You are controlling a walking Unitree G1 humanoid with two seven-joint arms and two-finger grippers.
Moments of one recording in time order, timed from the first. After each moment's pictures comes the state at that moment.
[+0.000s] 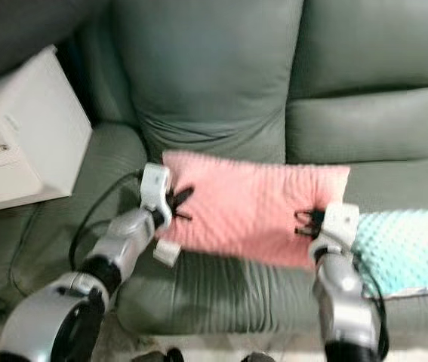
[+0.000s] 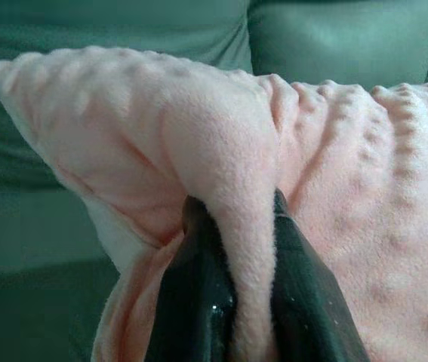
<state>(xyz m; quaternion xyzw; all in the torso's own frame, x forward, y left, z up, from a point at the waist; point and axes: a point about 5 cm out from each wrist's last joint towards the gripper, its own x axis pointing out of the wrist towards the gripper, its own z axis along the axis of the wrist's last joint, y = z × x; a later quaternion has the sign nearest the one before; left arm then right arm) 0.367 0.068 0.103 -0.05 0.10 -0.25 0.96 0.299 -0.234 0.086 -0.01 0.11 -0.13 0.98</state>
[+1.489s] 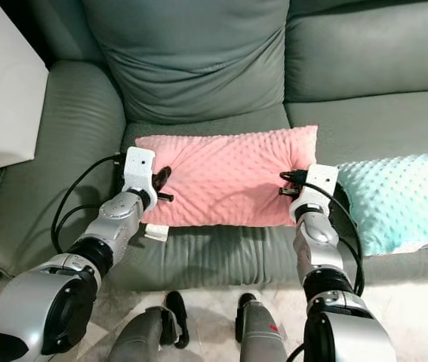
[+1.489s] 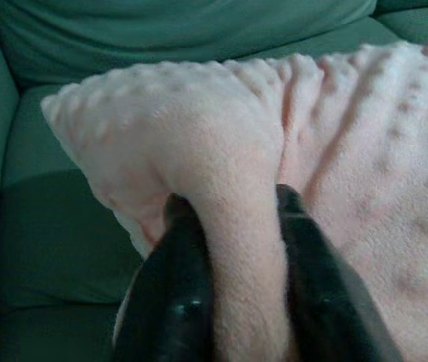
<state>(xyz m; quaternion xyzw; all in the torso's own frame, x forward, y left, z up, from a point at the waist) 0.382 0.096 0.116 0.01 0.09 -0.12 0.99 0.361 -0.211 0.103 0.04 0.04 -0.08 1.00</state>
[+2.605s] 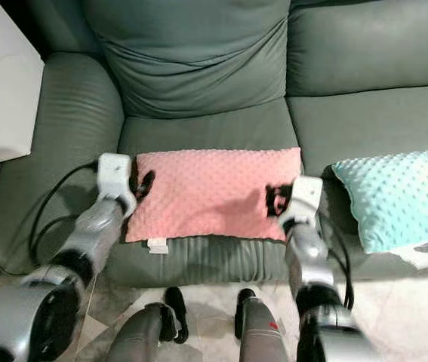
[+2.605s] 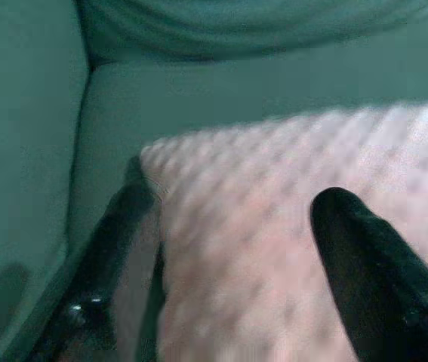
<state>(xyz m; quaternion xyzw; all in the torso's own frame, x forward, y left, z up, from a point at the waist) 0.368 0.148 0.092 0.00 0.09 -0.07 0.99 0.342 -0.188 0.075 0.03 0.08 -0.02 1.00</state>
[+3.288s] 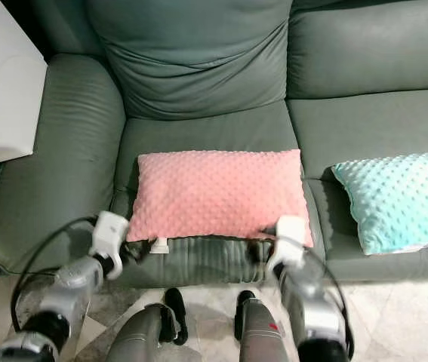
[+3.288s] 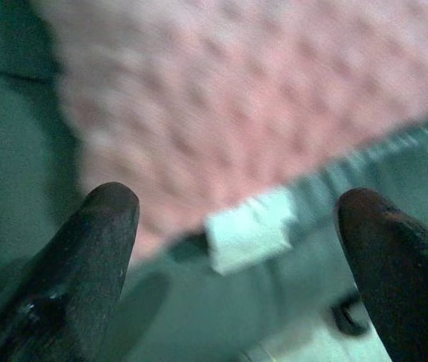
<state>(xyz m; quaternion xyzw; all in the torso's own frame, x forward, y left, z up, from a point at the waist) 0.298 0.156 0.019 0.05 0.19 -0.23 0.95 0.279 -0.162 0.027 0.07 0.27 0.06 0.96</state>
